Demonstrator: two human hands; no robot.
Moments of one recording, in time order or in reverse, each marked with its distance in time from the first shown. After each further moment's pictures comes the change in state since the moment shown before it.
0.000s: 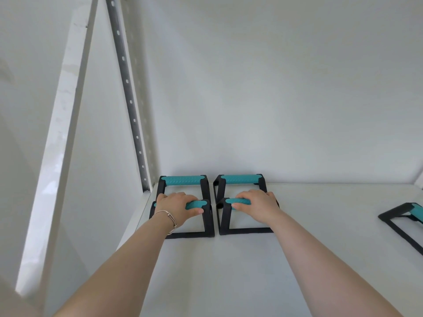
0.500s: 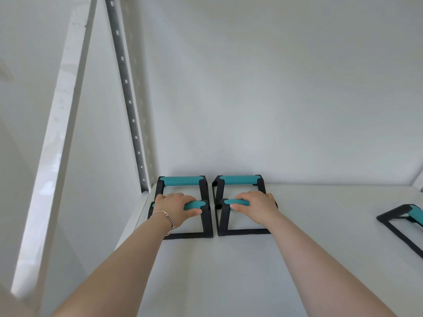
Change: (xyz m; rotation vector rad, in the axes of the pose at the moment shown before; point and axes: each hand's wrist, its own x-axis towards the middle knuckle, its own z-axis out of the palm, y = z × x) left_hand 0.000 0.000 -0.001 0.011 -0.007 0.004; right_hand -0.002 -0.001 0.002 0.015 0.041 -0.002
